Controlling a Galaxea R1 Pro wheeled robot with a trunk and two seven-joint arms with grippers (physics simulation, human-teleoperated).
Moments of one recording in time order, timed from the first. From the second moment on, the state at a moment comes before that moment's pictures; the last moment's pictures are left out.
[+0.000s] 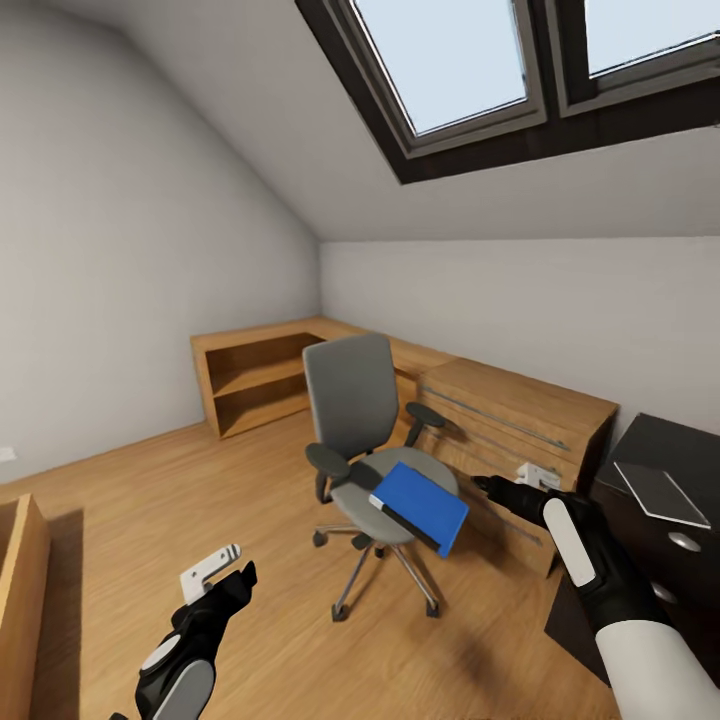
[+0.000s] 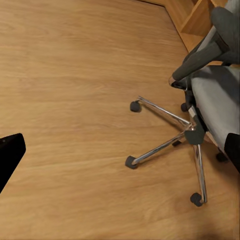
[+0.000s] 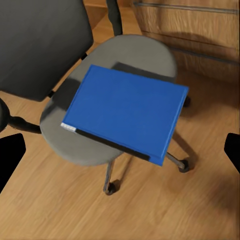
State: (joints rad) left arm -0.10 0.13 -0.35 -1.59 0.80 0.24 0.80; right arm -0.61 -0.12 -0.11 -1.06 -0.49 0.70 -0.04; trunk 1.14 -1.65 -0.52
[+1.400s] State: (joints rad) left arm -0.10 0.13 -0.32 -1.60 0.83 0.24 0.80; right arm -0.59 -0.18 -0.26 -0.77 -0.64 0.55 0.25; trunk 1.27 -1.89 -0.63
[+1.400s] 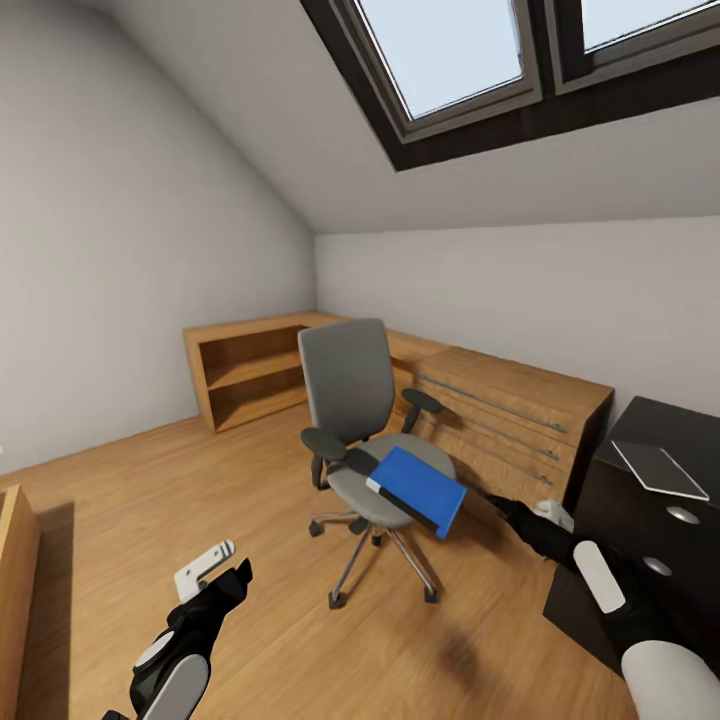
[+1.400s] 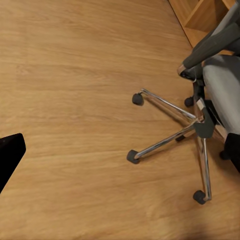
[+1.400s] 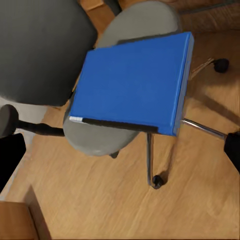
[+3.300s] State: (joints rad) left arm -0.10 0.13 -0.32 -1.62 0.83 0.25 0.80; right arm -0.59 -0.15 -0.46 -0.65 -0.72 0.55 0.34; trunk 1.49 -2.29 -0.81
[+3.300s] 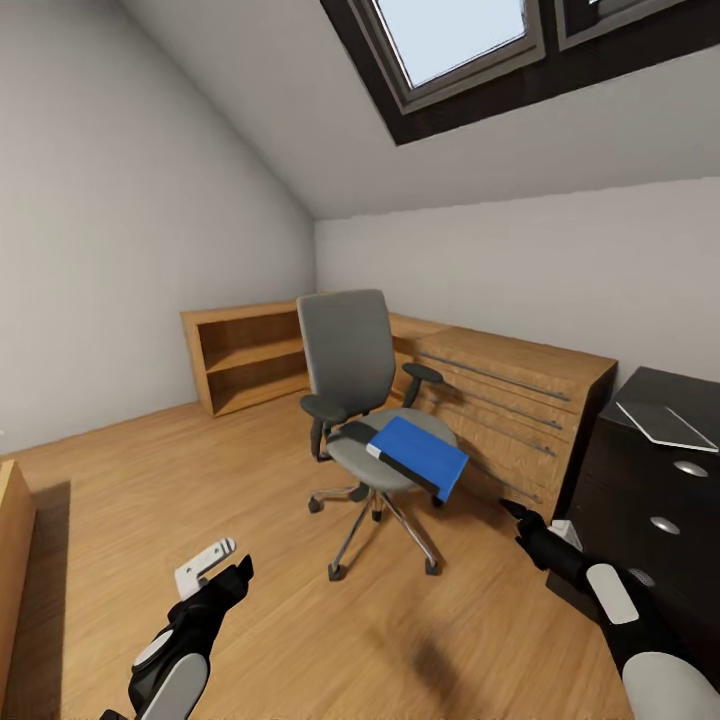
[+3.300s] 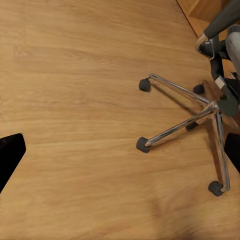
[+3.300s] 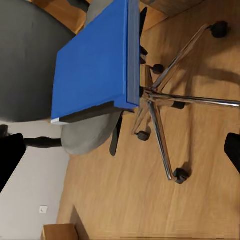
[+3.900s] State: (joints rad) left arm -0.10 0.29 0.02 -1.62 1.01 0.74 0.01; right arm -0.59 -0.10 -0.46 -0.65 -0.72 0.45 0.33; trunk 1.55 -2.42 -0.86
